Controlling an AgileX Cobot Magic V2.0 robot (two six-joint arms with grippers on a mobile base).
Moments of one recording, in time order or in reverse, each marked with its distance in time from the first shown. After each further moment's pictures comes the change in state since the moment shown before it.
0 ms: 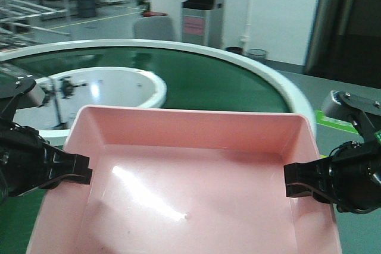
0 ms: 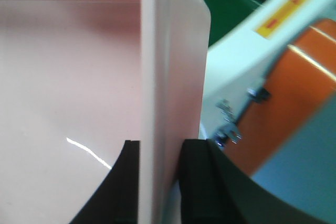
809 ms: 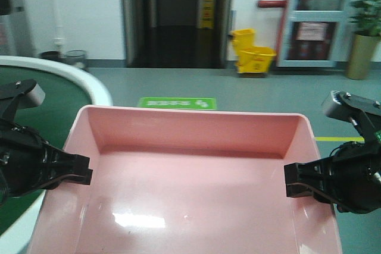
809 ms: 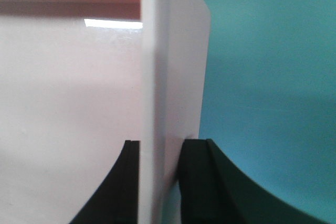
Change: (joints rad) left arm 0.000 0.000 0.000 0.000 0.000 0.000; right arm 0.000 0.000 0.000 0.000 0.000 0.000
